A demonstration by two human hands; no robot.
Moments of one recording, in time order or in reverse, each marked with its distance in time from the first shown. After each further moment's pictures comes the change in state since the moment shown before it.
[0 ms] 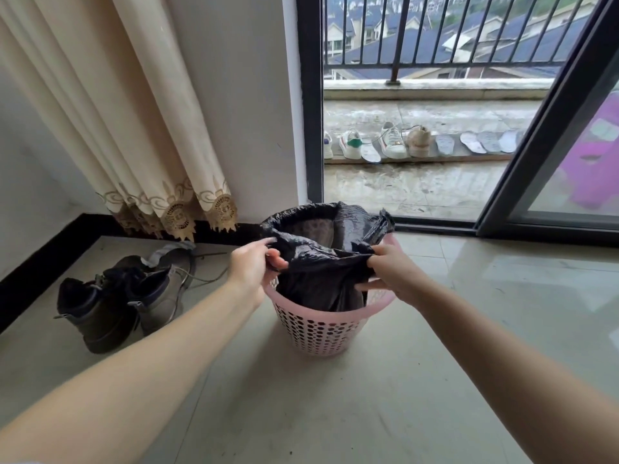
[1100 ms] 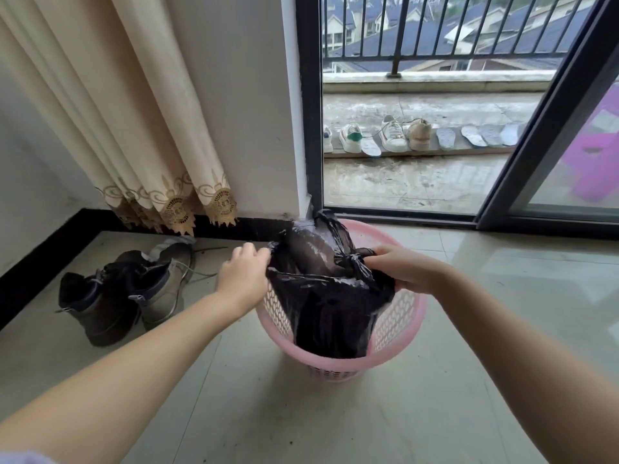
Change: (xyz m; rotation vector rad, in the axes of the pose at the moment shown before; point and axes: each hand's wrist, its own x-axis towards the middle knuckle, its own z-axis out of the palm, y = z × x) left_hand 0.004 -0.014 -0.038 1.764 -0.102 0.668; right_hand -0.006 0.001 -0.020 -0.258 -0.337 0.072
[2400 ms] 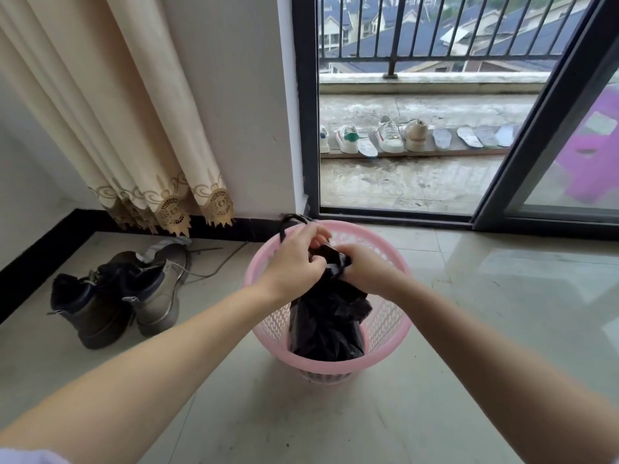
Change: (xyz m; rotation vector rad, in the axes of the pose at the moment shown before) left_hand -0.002 0.072 -0.029 -0.782 0.010 0.182; right_hand 0.002 -0.019 0.042 -0.374 0.257 -0.339
